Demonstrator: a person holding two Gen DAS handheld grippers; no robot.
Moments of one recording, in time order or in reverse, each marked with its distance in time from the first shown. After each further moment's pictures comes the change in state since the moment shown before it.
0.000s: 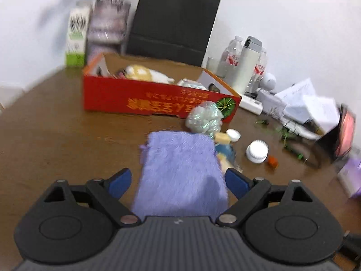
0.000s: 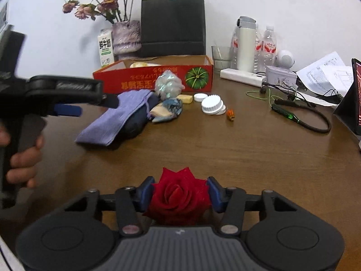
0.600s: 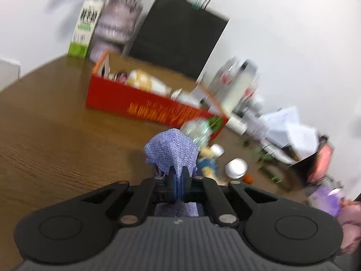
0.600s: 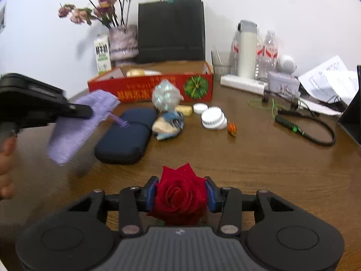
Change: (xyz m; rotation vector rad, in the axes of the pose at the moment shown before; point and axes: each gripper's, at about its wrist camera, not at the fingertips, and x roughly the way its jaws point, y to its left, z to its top) left arm -0.060 0.024 0.003 -0.127 -0.062 -0.102; right arm 0.011 0.000 0.025 -0.002 -0.025 0.005
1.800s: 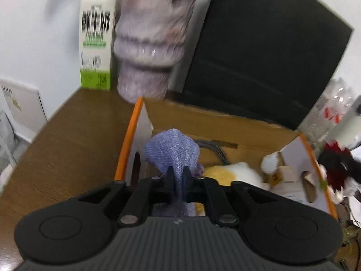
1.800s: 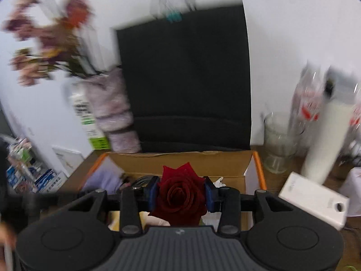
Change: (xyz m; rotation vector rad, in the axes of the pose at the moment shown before) left arm 0.243 0.067 0.201 -0.004 0.174 0.359; right arm 0.265 -0.016 0.318 0.057 0.068 0.160
